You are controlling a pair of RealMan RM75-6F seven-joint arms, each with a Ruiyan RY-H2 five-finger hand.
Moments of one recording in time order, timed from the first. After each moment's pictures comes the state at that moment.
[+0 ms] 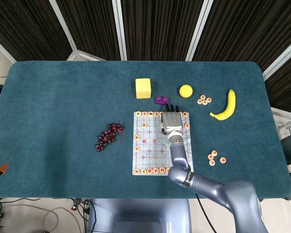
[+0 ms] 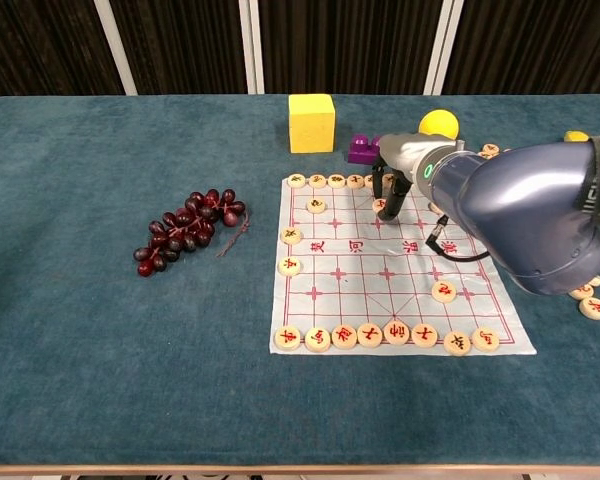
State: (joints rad) left arm 0.02 -1.18 -0.17 -1.79 1.32 1.66 0.18; right arm 1.07 -1.96 0.41 -0.94 -0.42 0.90 -0.81
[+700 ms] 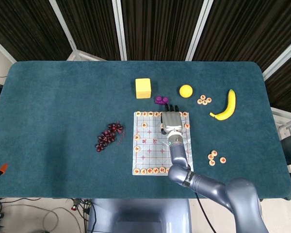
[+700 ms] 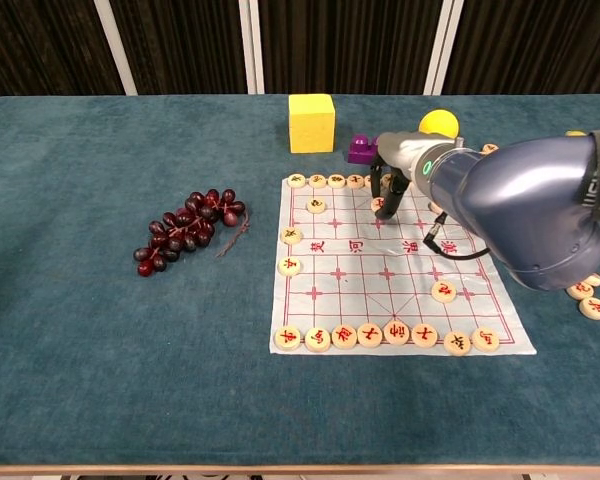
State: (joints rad) left arm 0.02 -1.18 -0.17 -1.79 1.31 1.66 0.19; right arm 1.07 -1.95 0.42 -0.95 -0.42 0.90 -0.81
